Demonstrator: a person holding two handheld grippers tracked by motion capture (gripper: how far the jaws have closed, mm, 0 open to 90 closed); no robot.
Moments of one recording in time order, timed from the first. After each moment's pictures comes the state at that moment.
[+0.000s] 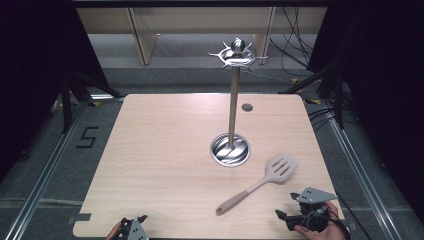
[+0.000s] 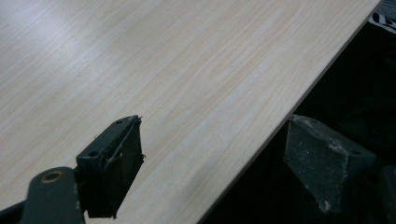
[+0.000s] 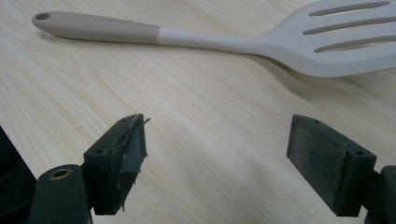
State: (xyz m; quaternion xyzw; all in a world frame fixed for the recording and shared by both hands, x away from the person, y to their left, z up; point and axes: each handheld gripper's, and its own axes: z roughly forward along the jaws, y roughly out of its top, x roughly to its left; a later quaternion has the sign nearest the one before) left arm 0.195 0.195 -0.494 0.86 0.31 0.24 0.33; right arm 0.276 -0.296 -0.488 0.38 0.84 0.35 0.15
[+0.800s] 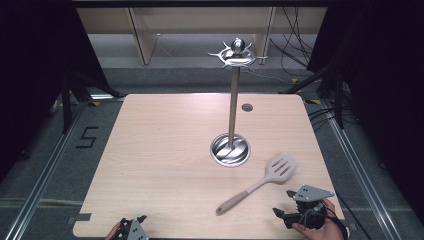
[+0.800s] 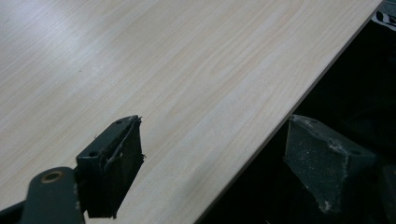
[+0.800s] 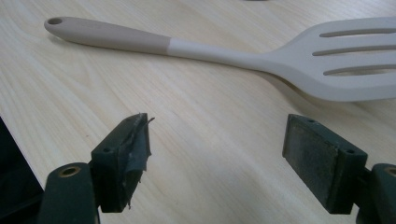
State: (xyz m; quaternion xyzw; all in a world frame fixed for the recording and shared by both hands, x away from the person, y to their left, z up) left arm 0.195 0.196 -0.493 0.87 0.30 0.24 0.31; right arm 0.281 -0.289 -0.482 0.35 0.85 0.35 0.16
